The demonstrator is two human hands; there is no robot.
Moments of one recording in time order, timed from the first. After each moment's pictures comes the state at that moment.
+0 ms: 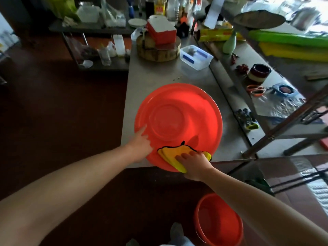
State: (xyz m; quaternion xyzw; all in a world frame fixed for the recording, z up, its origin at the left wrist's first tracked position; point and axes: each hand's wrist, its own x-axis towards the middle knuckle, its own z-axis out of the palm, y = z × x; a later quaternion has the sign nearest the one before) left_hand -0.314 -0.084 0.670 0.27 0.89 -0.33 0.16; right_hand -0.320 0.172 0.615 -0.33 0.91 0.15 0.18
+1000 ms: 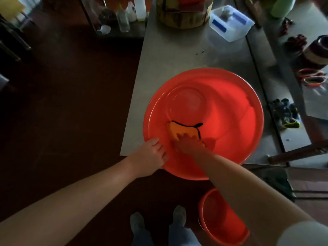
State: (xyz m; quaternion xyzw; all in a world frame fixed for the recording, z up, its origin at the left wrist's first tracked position) left_hand -0.305 -0.053 0.615 0.35 0.91 -0.20 0.05; right_hand -0.438 0.115 0.520 -0.18 0.91 0.01 0.36
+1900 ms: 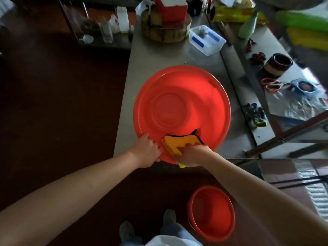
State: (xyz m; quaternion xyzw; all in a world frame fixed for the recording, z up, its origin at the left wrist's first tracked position) left_hand -0.309 -0.057 0.627 0.30 0.93 -0.18 0.09; right_hand -0.370 0.150 0.626 -0.17 0.90 0.12 0.38
